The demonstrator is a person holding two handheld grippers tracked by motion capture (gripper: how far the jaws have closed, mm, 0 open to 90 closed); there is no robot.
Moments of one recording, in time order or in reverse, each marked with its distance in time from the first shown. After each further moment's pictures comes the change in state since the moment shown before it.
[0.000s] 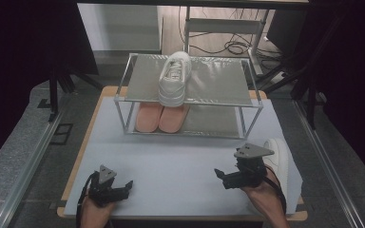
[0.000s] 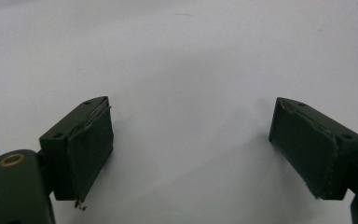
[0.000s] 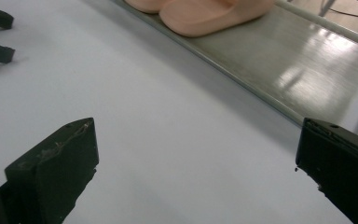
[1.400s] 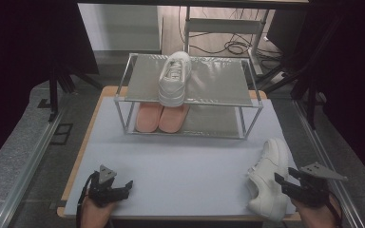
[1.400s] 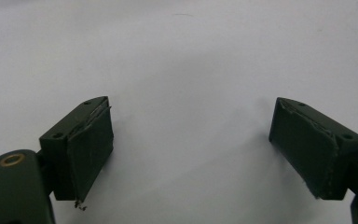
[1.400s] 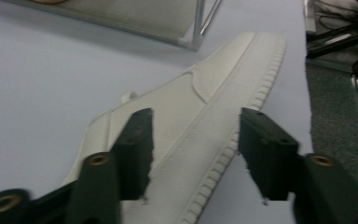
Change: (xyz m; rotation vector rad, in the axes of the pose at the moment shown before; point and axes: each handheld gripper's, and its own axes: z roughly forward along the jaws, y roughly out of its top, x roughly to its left) left arm 0.000 0.000 0.000 0.003 0.000 -0.001; right arm -0.071 -0.094 -0.088 0.013 -0.290 0.281
